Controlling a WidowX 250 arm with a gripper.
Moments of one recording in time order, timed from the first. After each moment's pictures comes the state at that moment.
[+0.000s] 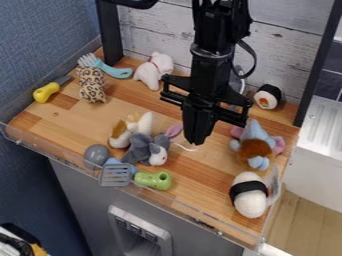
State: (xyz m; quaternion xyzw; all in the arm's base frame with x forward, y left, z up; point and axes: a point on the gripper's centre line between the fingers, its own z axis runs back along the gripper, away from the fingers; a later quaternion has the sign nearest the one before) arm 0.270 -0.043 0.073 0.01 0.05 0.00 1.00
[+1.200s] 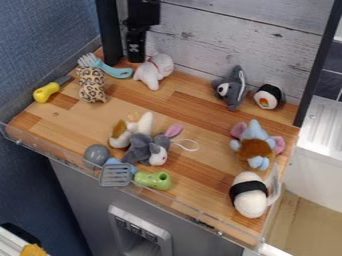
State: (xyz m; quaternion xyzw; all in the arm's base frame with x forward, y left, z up) arm 0.390 0.140 0.061 -0.01 0.03 -0.50 0.86
